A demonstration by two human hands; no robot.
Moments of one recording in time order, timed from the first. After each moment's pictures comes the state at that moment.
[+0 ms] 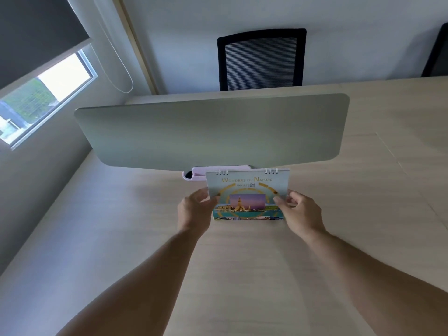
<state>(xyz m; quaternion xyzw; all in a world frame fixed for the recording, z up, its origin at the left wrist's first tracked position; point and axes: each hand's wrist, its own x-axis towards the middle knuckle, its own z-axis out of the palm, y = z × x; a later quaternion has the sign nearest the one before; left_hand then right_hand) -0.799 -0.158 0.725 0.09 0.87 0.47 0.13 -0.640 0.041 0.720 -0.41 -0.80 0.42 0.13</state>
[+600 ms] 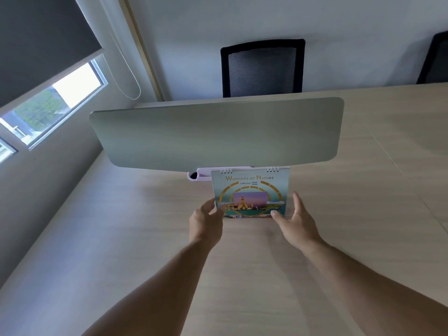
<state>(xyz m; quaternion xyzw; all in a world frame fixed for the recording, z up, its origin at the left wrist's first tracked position) -0.757 -0.172 0.717 0.10 0.86 0.48 0.15 -0.616 0.008 0.720 -0.41 -0.78 0.46 0.07</state>
